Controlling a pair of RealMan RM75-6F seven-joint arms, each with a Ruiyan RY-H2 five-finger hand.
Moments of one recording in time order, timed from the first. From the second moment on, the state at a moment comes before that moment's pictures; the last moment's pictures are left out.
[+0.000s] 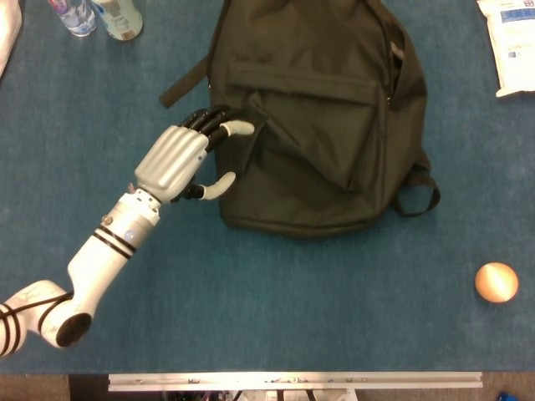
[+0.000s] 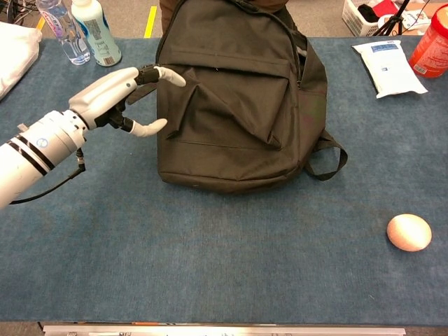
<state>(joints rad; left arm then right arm) -0.64 -1.54 -0.12 -1.46 1.47 1.06 -0.21 0.17 -0.97 0.03 -1.75 -1.53 1.35 0.03</state>
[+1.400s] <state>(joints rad) -0.64 -1.53 -0.07 -1.52 1.43 1.03 -0.07 0.16 -0.95 0.03 -1.74 -1.51 1.35 0.05</state>
